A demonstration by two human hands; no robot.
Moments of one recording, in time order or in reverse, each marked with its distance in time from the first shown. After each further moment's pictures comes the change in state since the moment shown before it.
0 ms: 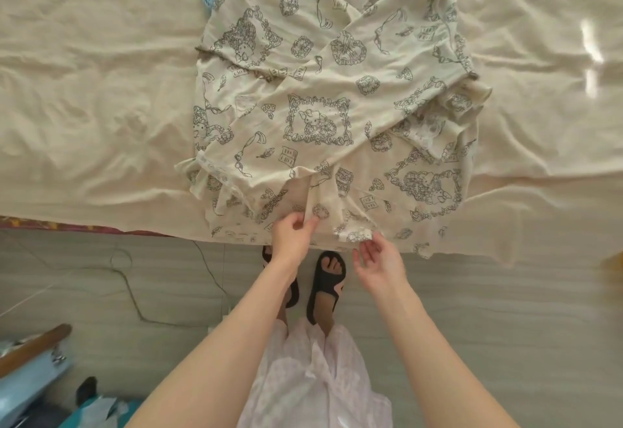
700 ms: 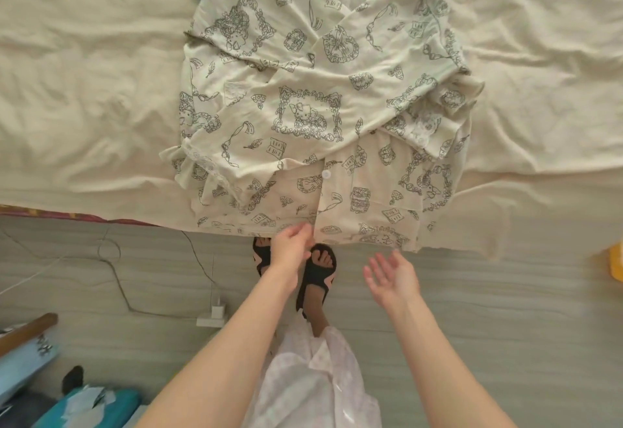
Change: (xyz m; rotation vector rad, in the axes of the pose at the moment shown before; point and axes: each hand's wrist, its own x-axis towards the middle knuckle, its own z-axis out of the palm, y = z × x) left_hand -0.016 -0.018 0.023 -0.303 -0.019 -0.280; right_hand 0.002 -0.016 -0.048 -0.078 0.105 -0.057
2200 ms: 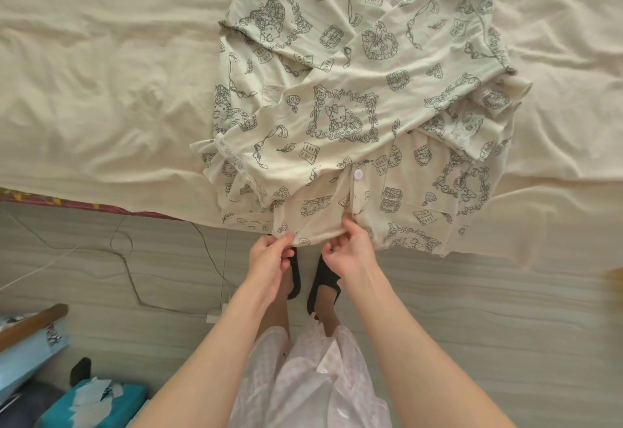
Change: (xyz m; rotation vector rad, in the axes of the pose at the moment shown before) left_hand 0.018 -0.013 -0.076 -0.282 0.064 -0.025; right_hand -0.011 0.064 0.096 -0.004 -0.210 0.161
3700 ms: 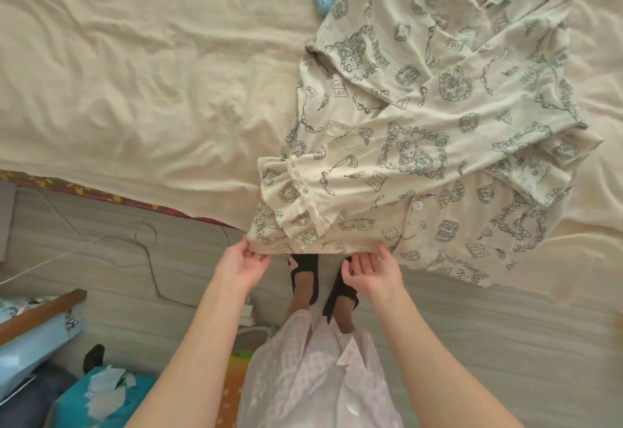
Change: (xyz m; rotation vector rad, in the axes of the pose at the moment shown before) left_hand 0.026 0.083 -0.103 -0.749 0.042 -0.300; right_hand -0.003 0.036 0.031 0.097 0.169 0.094
